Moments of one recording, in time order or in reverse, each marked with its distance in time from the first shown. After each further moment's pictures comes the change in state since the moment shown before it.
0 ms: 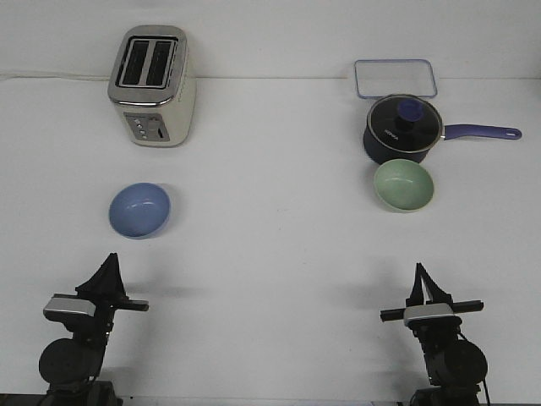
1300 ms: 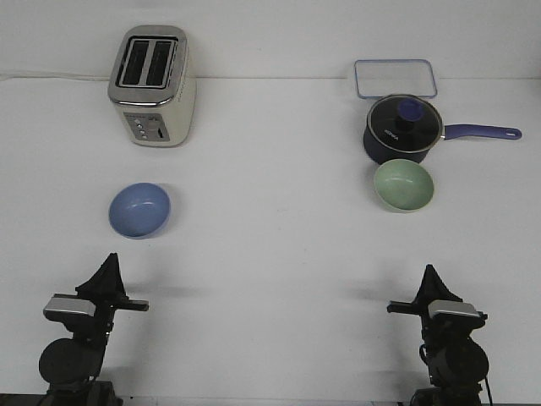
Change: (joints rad) left arm 0.000 0.000 0.000 0.000 0.000 0.000; right arm 0.000 0.010 0.049 -0.088 0.104 0.442
